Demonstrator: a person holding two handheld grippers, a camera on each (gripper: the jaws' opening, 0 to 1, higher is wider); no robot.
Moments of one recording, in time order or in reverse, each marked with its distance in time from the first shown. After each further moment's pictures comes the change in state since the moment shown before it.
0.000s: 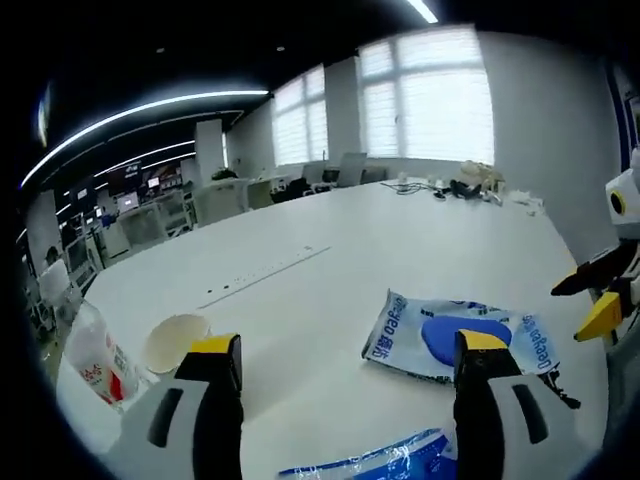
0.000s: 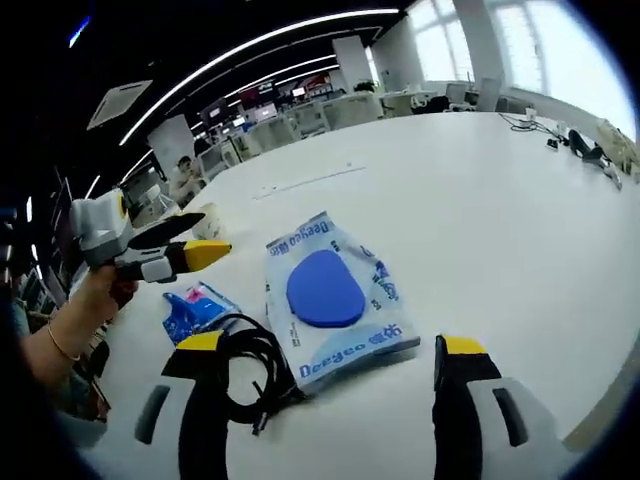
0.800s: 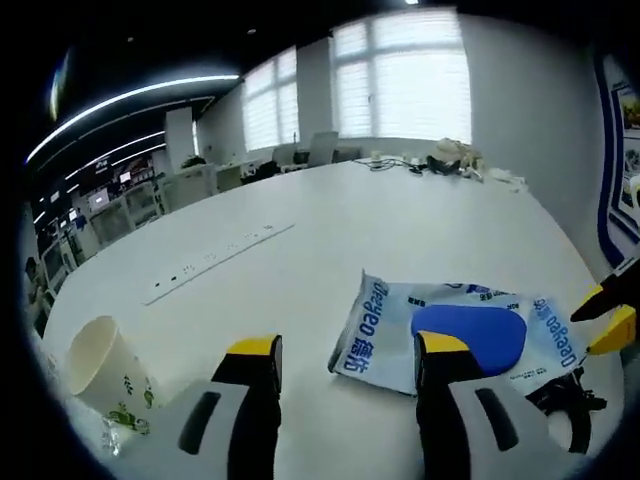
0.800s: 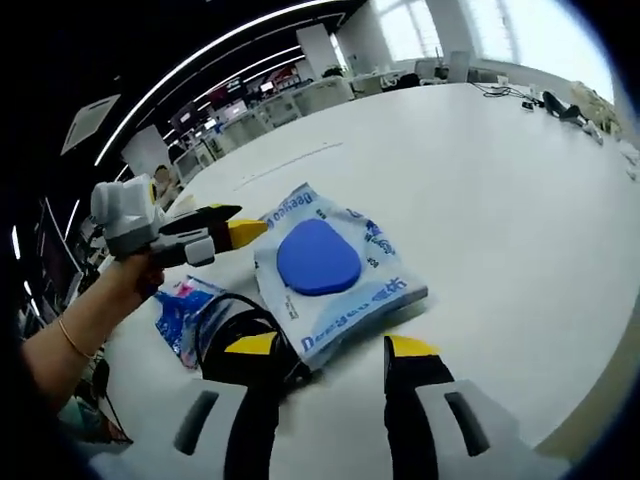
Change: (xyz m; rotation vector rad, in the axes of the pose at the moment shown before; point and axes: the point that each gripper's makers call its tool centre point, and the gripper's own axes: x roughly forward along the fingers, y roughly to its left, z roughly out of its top) left arm 0.060 -0.020 -0.032 0.021 0.082 -0.115; right arm 0.012 0.008 -0.024 0.113 0.003 -0.033
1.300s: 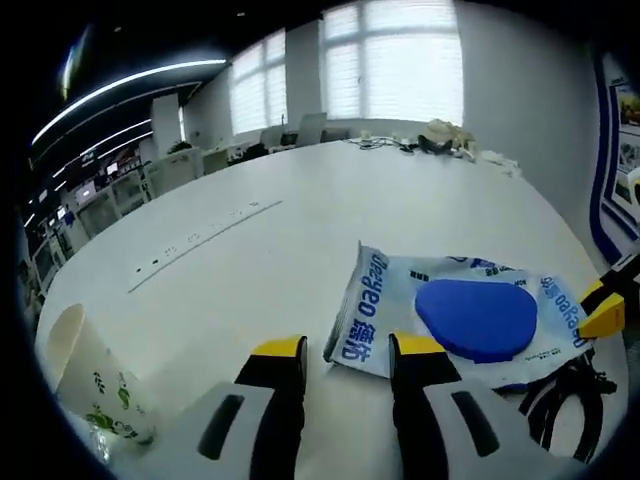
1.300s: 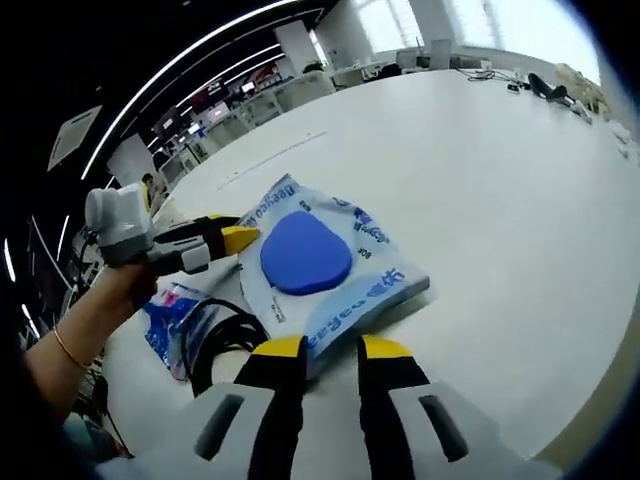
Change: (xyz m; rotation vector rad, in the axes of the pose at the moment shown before) left arm 0.014 0.002 -0.020 -0.003 0.080 -0.039; right arm 0.015 -0.008 -0.004 0.069 0.020 -0.040
